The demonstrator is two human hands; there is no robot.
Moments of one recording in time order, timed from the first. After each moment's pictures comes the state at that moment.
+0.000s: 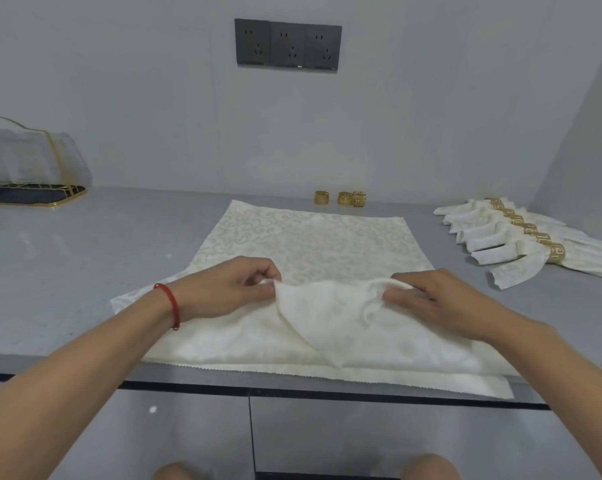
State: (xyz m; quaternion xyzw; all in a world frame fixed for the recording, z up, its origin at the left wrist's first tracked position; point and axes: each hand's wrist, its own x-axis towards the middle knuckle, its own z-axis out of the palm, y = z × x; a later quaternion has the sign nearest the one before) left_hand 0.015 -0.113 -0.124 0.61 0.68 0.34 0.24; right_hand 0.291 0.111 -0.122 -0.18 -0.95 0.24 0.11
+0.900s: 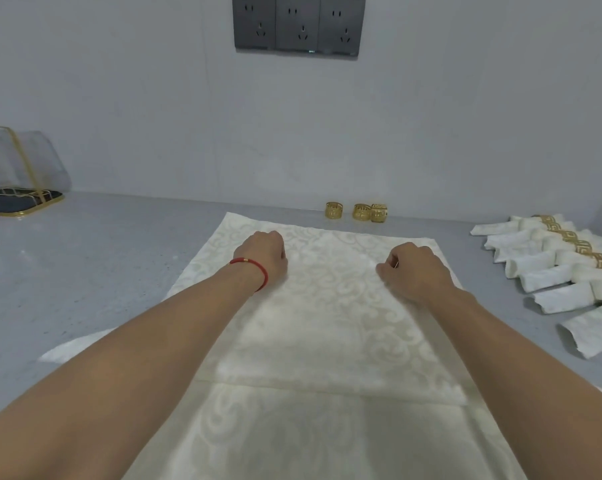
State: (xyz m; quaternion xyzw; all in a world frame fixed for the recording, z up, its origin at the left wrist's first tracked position) left_hand -0.086 0.075 -0.153 0.39 0.91 0.17 -0.02; right_hand 0.116 0.251 -0.158 -0.44 -0.88 0.12 0.16
